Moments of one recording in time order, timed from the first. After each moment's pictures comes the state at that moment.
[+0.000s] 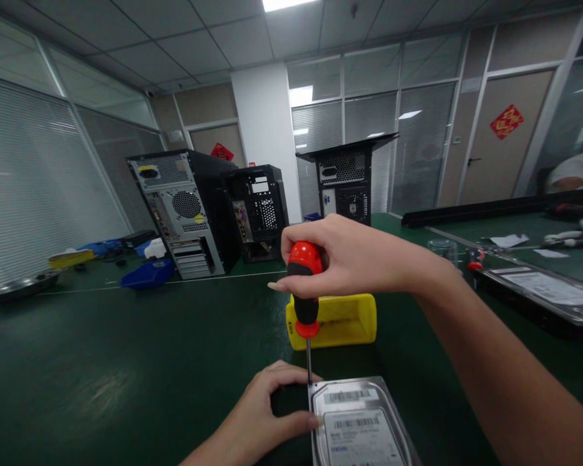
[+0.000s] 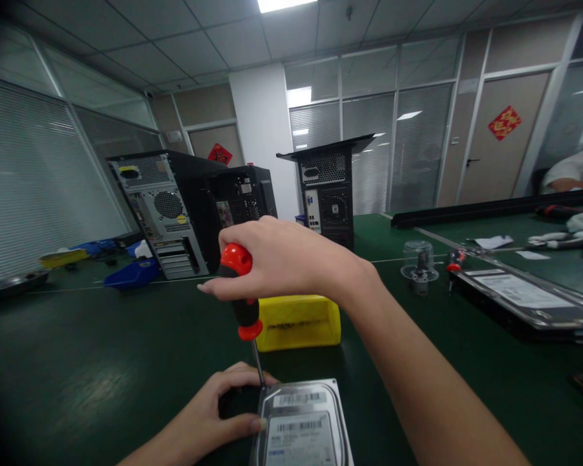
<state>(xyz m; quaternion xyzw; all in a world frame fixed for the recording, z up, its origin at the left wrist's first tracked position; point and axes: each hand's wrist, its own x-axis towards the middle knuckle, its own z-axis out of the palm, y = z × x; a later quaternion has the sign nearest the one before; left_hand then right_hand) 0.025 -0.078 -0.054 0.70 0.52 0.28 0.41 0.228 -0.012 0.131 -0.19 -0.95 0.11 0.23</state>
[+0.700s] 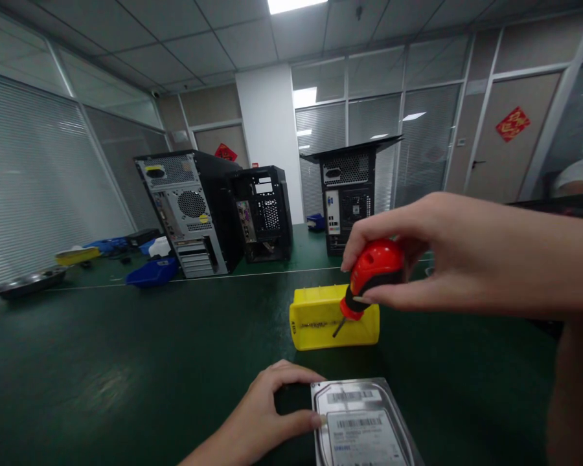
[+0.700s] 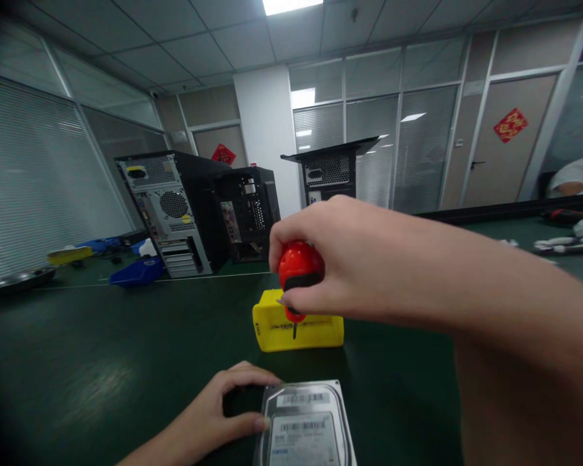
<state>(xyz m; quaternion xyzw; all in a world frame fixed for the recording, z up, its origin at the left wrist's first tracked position) 0.022 -0.080 -0.054 0.72 0.50 0.28 0.40 0.279 -0.040 0.150 -0.28 -0.94 0.07 0.20</state>
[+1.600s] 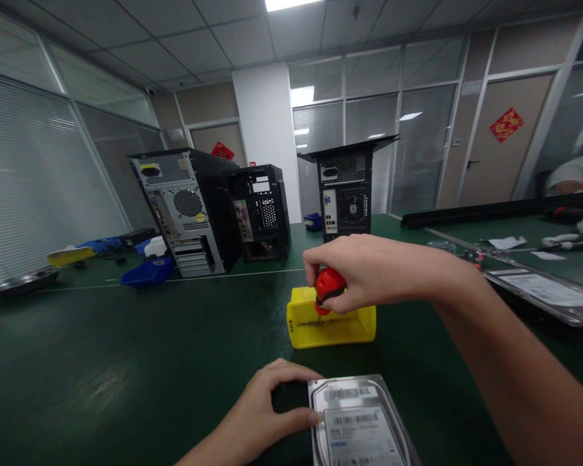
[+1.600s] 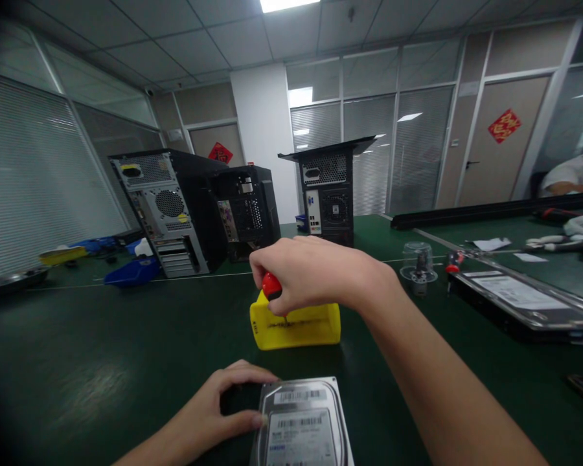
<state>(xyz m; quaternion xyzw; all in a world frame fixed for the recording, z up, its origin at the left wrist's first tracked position) 0.024 -0.080 -0.051 0.71 0.50 0.28 0.40 0.242 -0.009 0.126 -0.28 -0.96 0.05 0.07</state>
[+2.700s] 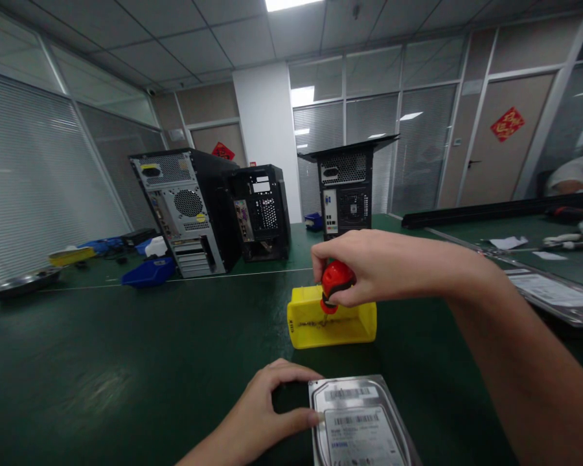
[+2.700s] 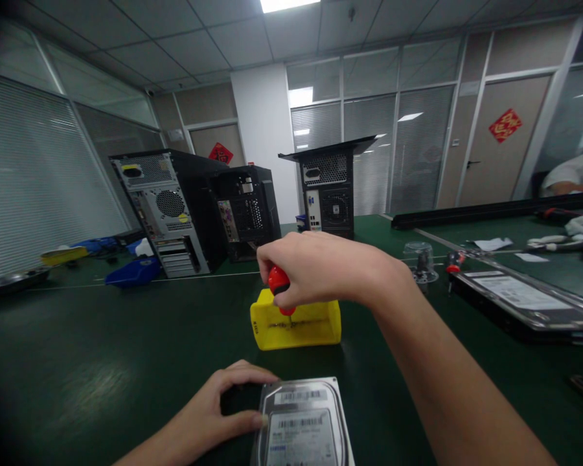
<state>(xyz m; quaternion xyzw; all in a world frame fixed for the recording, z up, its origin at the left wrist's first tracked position) 0.023 -0.079 -0.054 0.71 0.50 0.28 0.40 0.248 -0.013 0.133 -0.31 -0.95 0.05 0.06</state>
